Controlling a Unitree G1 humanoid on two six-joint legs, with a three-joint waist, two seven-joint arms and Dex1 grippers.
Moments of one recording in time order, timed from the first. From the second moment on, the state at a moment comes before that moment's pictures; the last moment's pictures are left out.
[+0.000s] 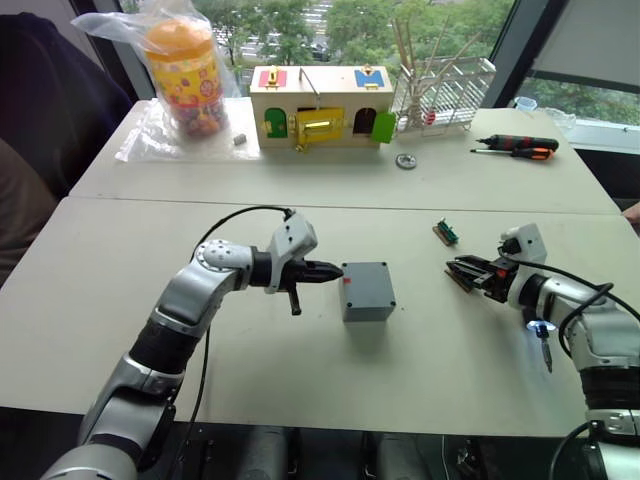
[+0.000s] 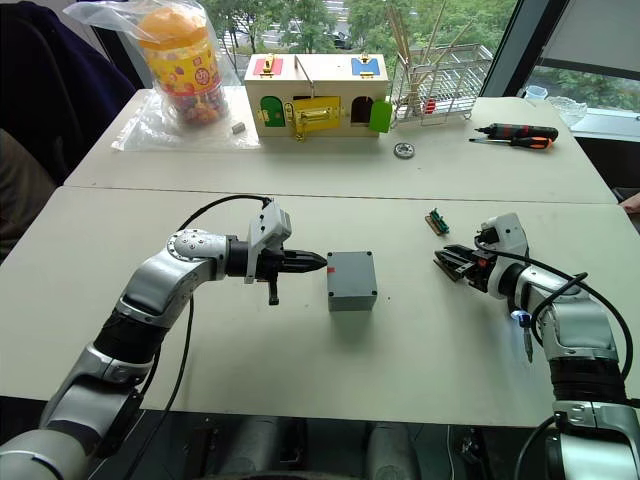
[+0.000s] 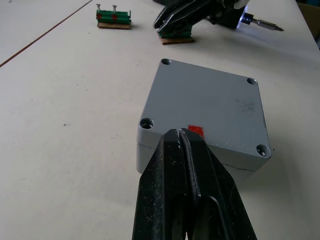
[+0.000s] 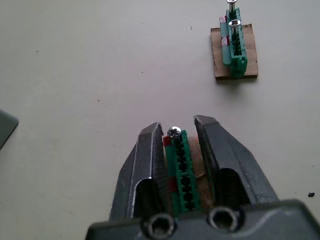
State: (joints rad) left arm -0.61 0.44 -0.26 -0.04 -0.29 0.58 -1.03; right arm -0.32 -0.72 -0.17 0.18 0.35 0.53 0.80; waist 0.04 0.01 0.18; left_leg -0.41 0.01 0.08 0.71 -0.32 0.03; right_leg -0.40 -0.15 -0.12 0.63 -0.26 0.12
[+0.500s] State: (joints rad) left arm -0.61 0.43 -0.26 -0.04 -0.29 0.58 -1.03; right arm -0.32 -0.72 -0.21 0.15 0.37 0.54 0.79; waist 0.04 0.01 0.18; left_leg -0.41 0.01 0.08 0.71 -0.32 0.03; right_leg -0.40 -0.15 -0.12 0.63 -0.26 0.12
